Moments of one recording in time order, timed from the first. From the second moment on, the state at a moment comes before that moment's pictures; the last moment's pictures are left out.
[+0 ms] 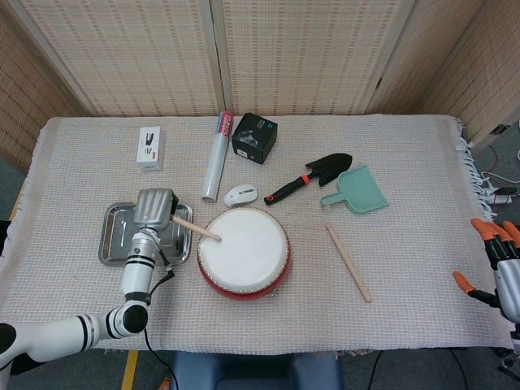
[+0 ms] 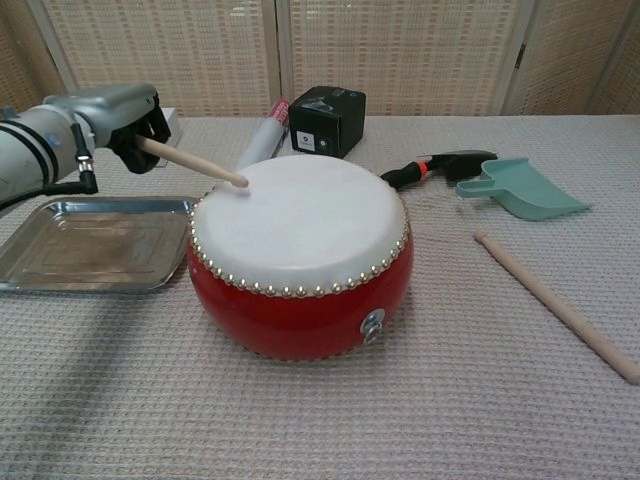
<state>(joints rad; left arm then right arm) -0.86 -1.61 -0.32 -1.41 0.70 1.16 0.68 0.05 -1.05 0.08 -1.53 -1.56 1.57 0.24</state>
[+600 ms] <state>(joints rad) -0.85 -1.57 -0.38 -1.46 0.66 1.11 0.56 0.05 -1.05 0.07 -1.53 -1.55 1.56 0.24</state>
